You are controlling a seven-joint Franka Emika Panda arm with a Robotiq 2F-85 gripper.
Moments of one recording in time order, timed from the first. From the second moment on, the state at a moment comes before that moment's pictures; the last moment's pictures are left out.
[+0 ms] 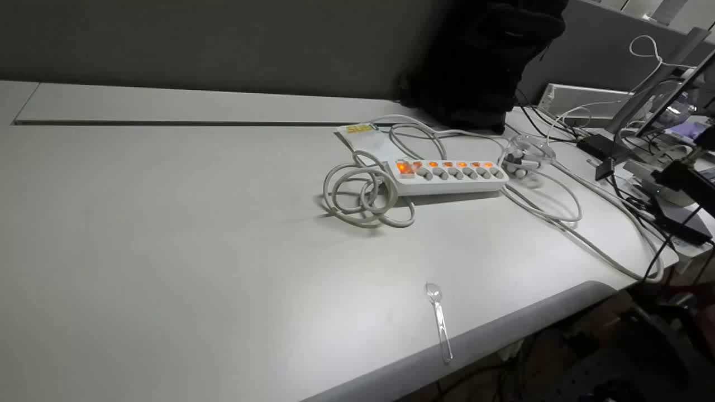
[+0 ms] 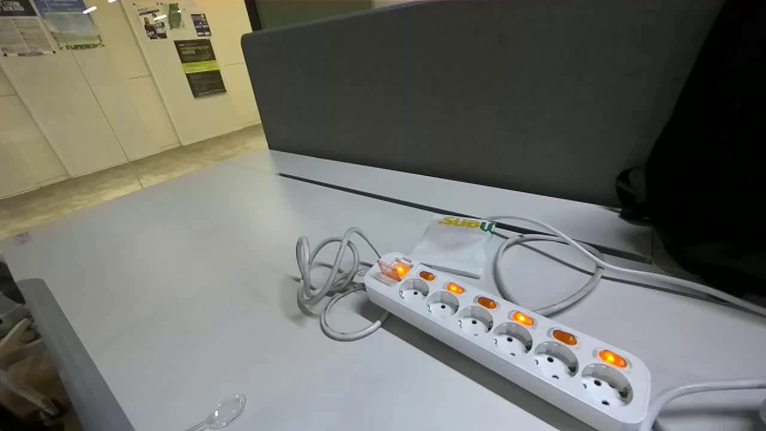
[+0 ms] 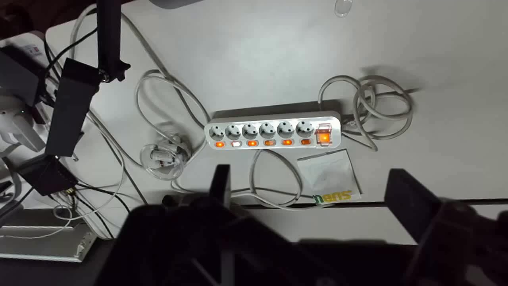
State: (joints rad) arm -0.15 -0.93 0.15 -2.59 -0.16 1.89 0.25
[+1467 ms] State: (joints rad) arm -0.20 -0.83 0.13 -2.61 -0.16 2.09 0.28
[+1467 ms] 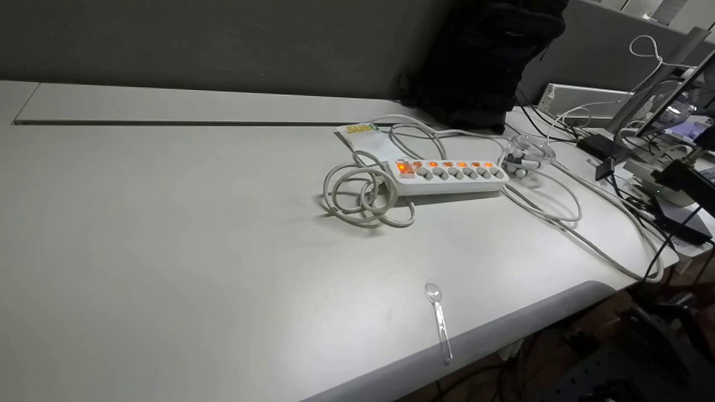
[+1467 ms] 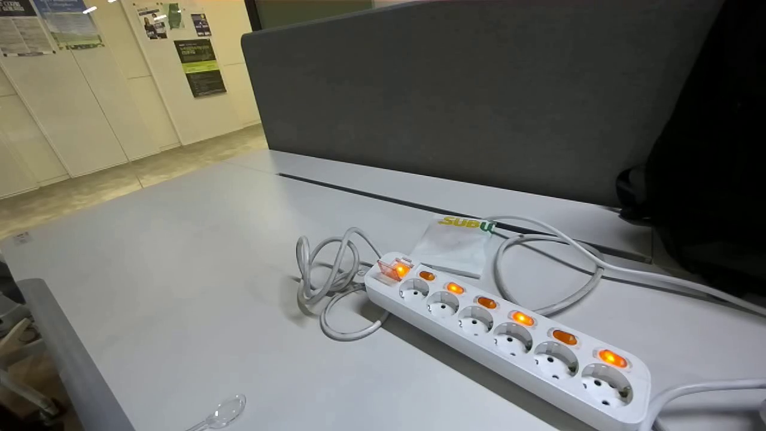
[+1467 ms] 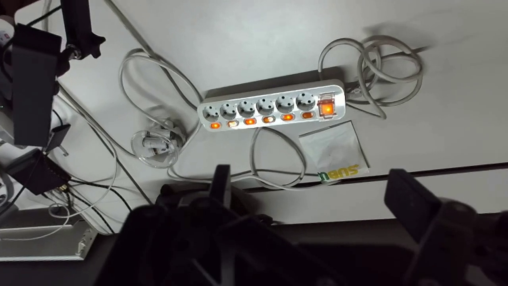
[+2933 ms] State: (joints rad) arm -0.19 -0.20 -0.12 -2.36 -0.04 2.34 0.01
